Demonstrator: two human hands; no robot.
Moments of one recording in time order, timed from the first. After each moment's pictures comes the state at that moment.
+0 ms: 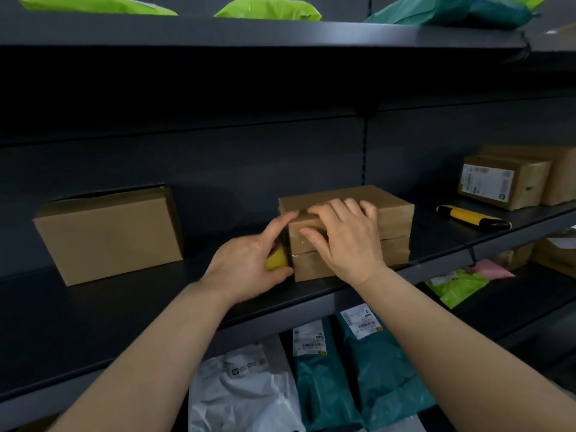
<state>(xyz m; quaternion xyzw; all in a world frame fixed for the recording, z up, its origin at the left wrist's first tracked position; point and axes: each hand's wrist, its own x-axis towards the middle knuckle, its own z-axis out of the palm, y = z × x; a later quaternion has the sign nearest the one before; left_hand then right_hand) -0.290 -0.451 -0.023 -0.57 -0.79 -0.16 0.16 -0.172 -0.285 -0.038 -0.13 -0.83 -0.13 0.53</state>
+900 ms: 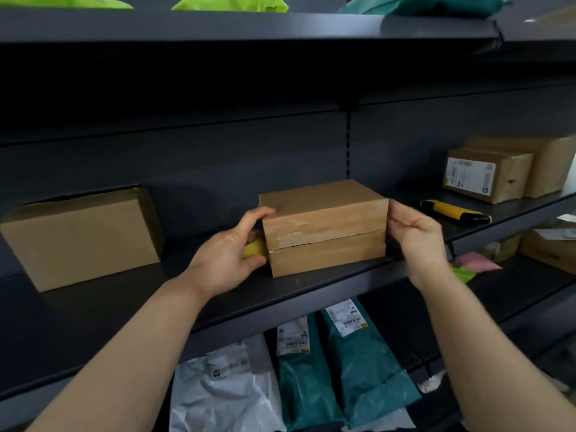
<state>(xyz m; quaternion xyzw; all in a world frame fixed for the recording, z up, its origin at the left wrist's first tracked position) -0.290 -0.435 -0.018 -0.56 -0.79 -0.26 0.06 -0.086 -0.213 -0.052 -0.26 -0.58 0.58 0.51</state>
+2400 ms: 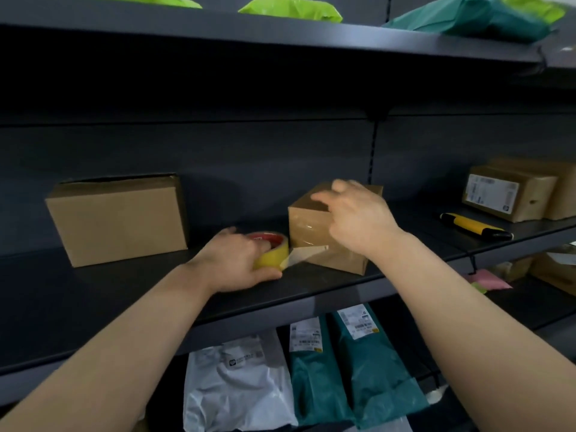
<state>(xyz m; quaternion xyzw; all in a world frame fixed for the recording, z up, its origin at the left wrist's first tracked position) -0.316 -0.458 -0.017 -0.56 -0.82 0.07 0.14 -0.156 -0.300 0.025 -0.18 -0.94 -0.04 0.28</state>
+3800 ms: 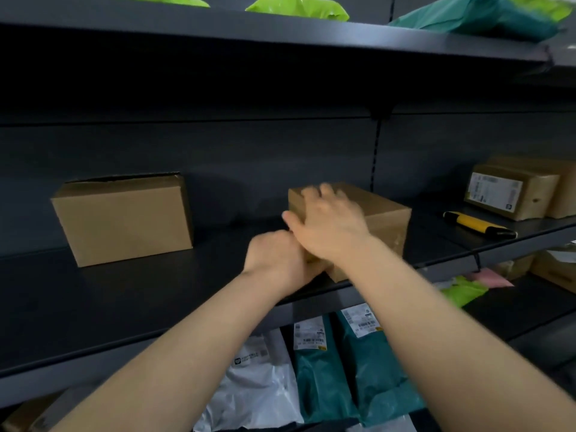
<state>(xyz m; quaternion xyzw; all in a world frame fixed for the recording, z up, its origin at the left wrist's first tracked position) -0.255 -0.425 -0.016 -0.49 -0.85 -0.03 0.19 -0.184 -0.345 0.026 -0.28 -0.93 -0.03 0.23</state>
